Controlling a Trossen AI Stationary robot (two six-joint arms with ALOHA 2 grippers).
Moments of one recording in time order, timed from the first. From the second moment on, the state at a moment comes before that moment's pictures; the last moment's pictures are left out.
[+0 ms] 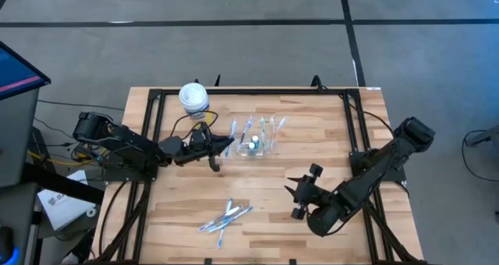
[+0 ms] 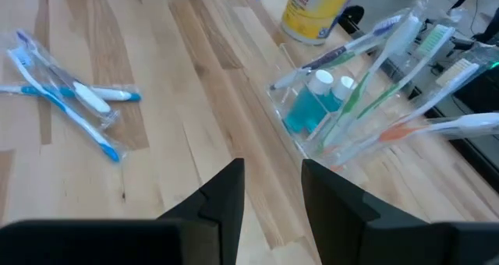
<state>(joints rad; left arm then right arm) -0.08 1.42 0.32 1.31 -0.42 -0.11 0.73 1.55 1.06 -0.63 1.00 0.75</state>
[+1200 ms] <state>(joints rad) 0.07 1.87 0.45 1.57 -0.41 0.02 0.73 1.56 1.06 -0.66 1.02 0.72</state>
